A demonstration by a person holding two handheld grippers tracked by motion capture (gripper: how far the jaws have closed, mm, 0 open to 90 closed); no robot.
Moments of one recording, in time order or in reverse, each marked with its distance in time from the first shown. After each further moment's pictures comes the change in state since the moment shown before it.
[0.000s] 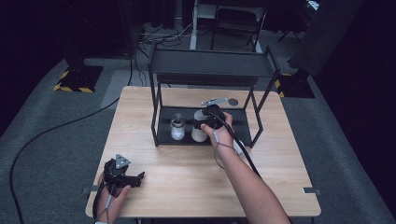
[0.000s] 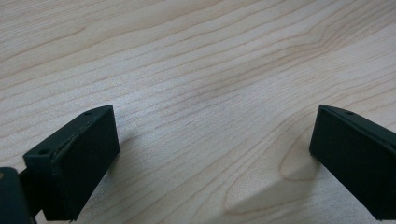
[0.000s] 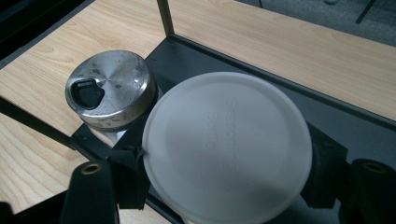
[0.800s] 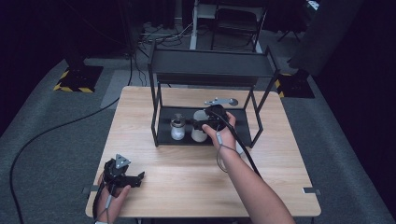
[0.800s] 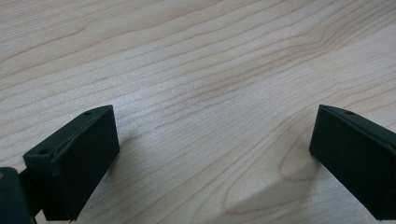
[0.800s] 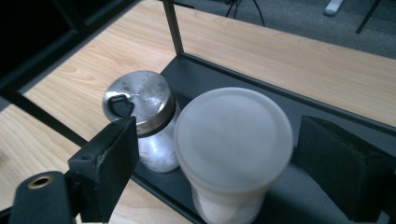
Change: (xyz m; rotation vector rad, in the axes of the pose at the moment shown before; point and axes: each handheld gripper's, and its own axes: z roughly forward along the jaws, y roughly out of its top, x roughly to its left) left arm 0.000 0.000 0.000 0.000 0.000 0.000; right arm 0.003 -0.008 -0.028 -0.069 0.021 0.034
